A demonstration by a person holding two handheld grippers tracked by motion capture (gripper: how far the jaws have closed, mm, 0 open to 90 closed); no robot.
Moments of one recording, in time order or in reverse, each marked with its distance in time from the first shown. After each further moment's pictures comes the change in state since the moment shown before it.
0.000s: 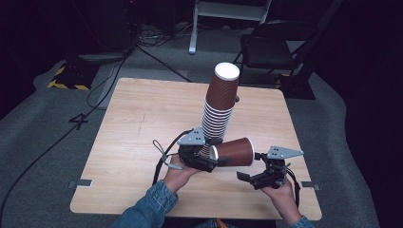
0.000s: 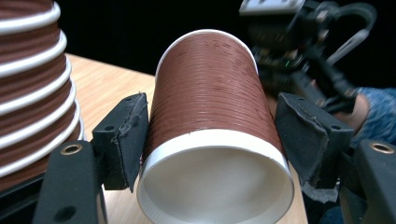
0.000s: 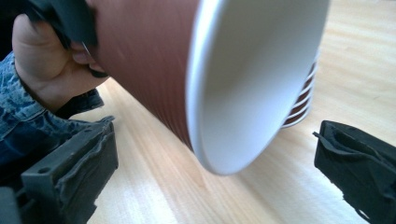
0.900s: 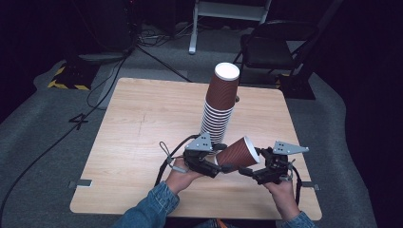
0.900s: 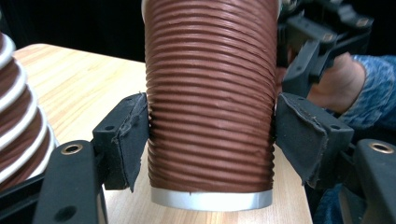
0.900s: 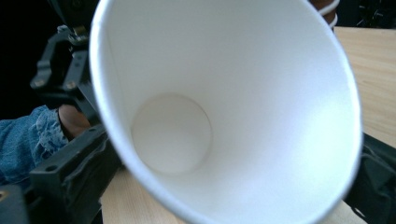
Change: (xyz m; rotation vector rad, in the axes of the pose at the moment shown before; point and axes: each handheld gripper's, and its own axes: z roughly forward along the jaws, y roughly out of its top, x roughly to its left) left arm -0.008 -0.007 0.018 0.092 -0.021 0.067; right arm -0.003 0.015 -0.008 -0.119 0.064 0.005
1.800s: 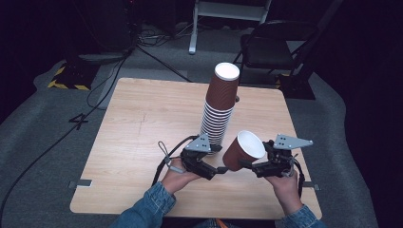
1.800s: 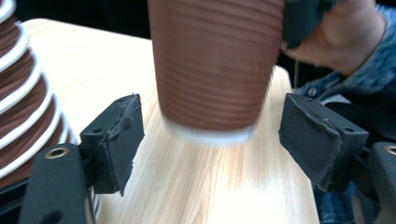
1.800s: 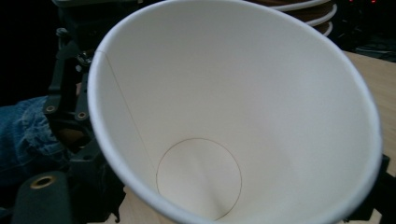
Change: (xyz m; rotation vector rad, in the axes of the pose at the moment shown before) left arm 0.004 -0.006 -0.011 0.082 0.020 -0.021; right arm 0.011 0.032 -0.005 0.051 -0.067 -0.111
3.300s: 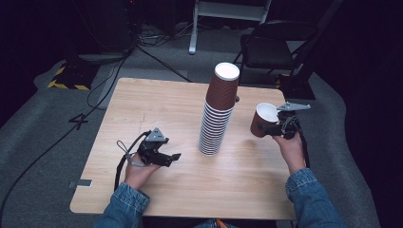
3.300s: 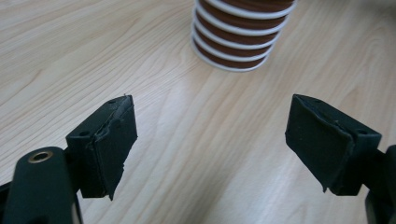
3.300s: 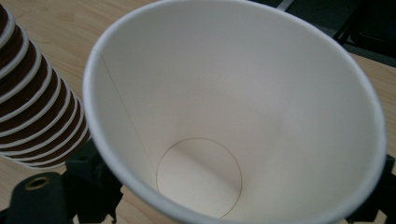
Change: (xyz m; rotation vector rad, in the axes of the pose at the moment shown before) left arm 0.068 -0.093 -0.082 0.175 0.365 -0.247; right arm -0.137 0.015 0.012 0.260 -0.483 0.087
